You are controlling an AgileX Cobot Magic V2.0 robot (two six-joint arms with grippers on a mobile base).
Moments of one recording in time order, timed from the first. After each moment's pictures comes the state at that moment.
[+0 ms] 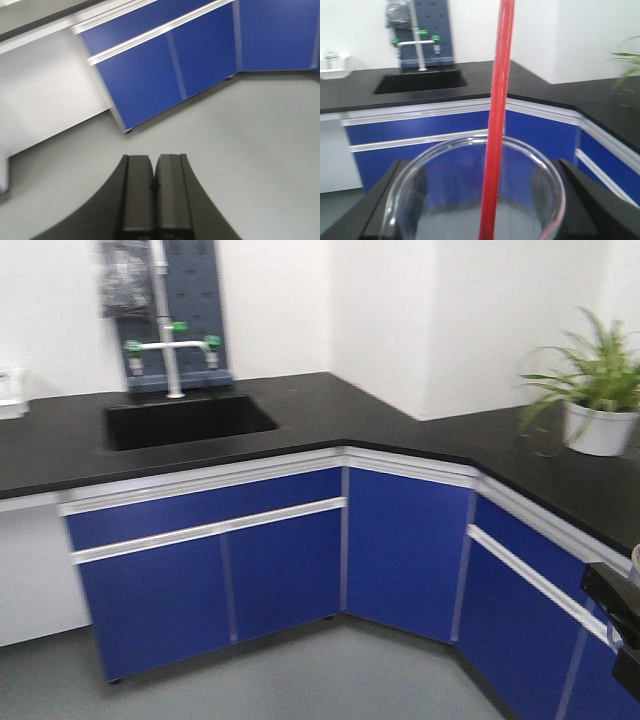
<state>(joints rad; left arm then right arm) -0.04 -0.02 0.03 0.07 0.43 0.17 0.23 0.76 -0.61 -1.27 -0.02 1.29</state>
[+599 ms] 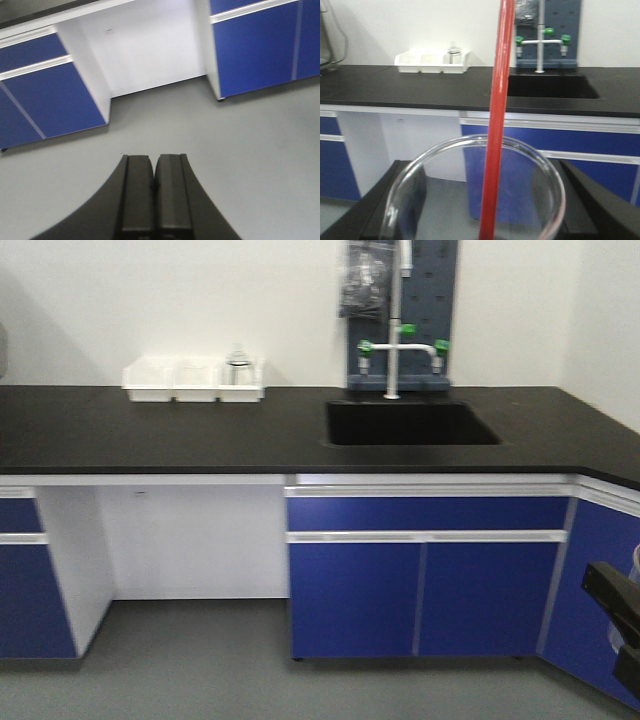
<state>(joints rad) -0.04 -0.02 0.03 0.07 0.43 0.17 0.23 0.76 -0.61 -1.27 -0.02 1.29</state>
